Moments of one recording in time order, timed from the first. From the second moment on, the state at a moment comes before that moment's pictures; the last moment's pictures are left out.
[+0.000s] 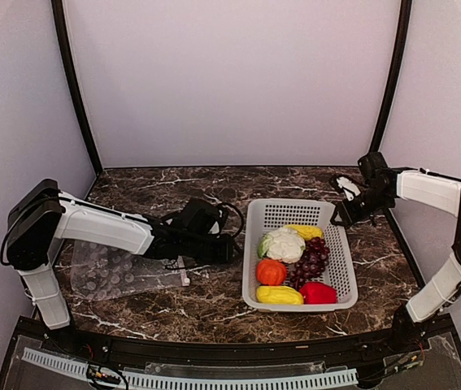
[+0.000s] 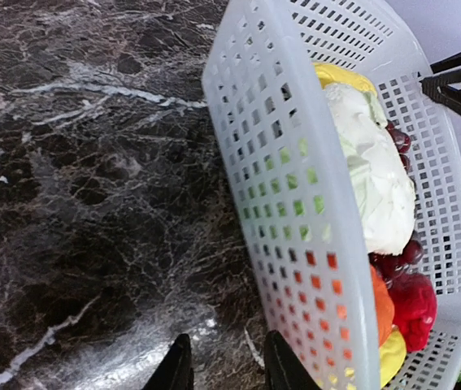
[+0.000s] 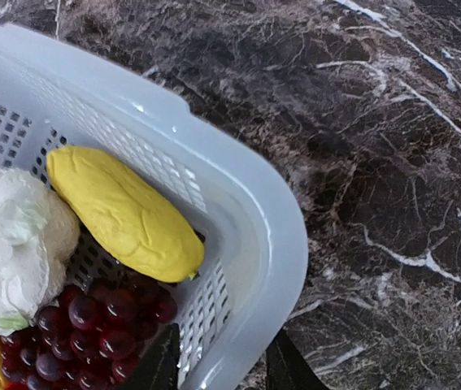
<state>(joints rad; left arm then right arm) -0.96 1.81 1.06 0.02 0.07 -0.81 0.19 1.52 1.05 -0.64 -0.27 -0.25</state>
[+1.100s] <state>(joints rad) -0.86 2.09 1.58 -1.07 -0.49 -0.82 -0.08 1.43 1.15 -0.50 -0.43 -0.10</state>
